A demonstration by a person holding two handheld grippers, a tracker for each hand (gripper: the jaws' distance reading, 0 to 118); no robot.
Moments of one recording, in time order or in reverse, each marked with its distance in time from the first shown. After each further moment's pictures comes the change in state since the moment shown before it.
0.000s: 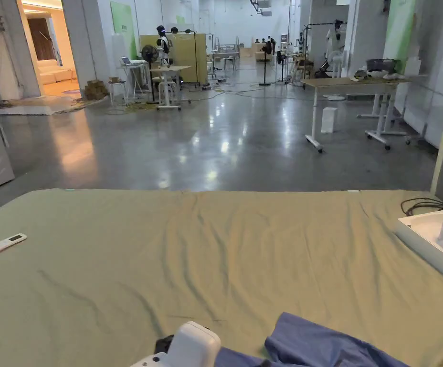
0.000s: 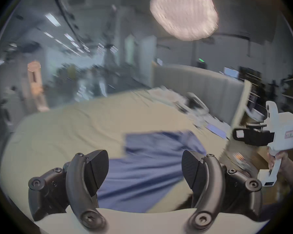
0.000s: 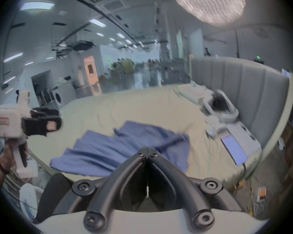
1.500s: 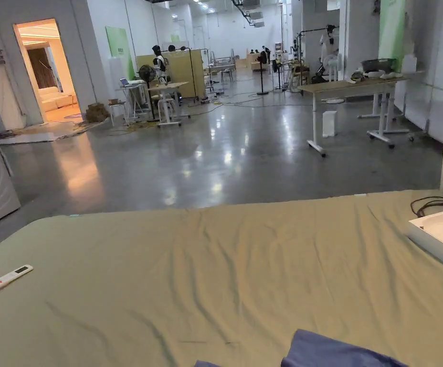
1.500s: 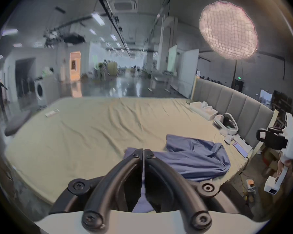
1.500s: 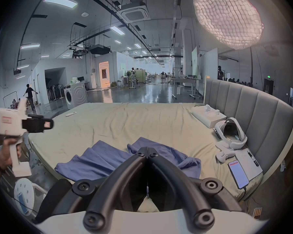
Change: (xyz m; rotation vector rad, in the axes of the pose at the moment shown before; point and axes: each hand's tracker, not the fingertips) left arm -0.070 -0.035 -0.014 -0.119 0.096 0.226; right arm -0.031 0.019 -0.013 0.026 0.043 0.087
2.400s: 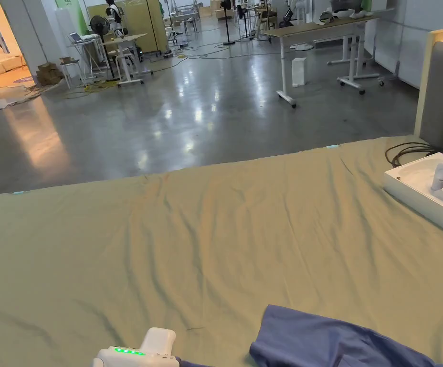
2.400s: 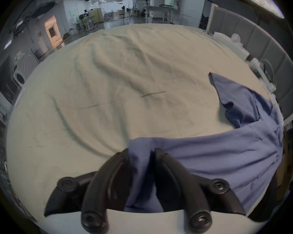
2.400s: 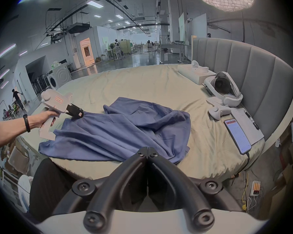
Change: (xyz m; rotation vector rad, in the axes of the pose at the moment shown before) left arm -0.031 -0.036 -0.287 -0.577 0.128 -0.201; right arm 0.048 -0.056 -0.034 -0.302 -0.084 -0.105
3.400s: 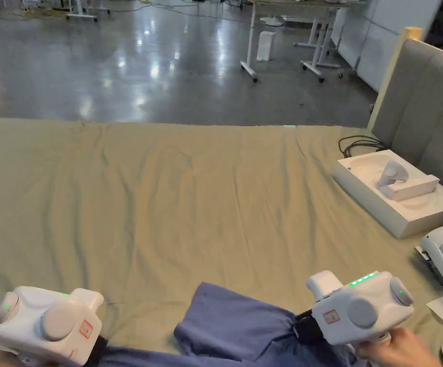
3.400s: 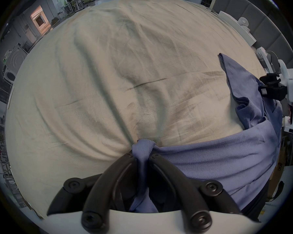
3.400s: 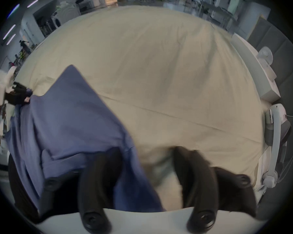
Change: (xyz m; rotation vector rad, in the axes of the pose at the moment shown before) left arm -0.017 0.038 -0.033 -0.250 -0.083 0.025; right arm 0.065 0.123 -0.350 -0.502 0.141 0.344
